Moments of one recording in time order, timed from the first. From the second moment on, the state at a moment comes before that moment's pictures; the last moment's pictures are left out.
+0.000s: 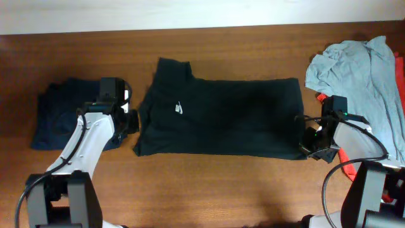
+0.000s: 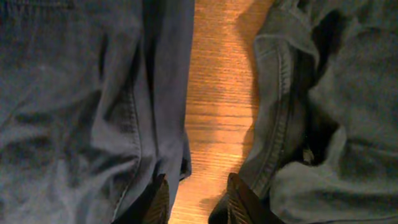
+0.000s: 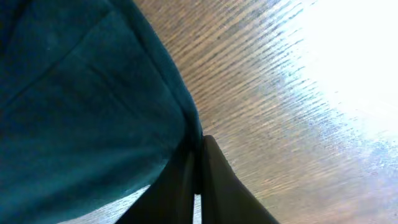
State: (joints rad) left arm -0.02 1.67 1.09 -0.71 -0.11 -0.11; right arm -0.26 1.62 0.88 -0.81 -0.01 0.42
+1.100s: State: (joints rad) left arm -0.11 1.82 1.23 -0.31 0.27 0.07; right arm -0.26 1.62 1.17 -0.83 -0.35 0.26
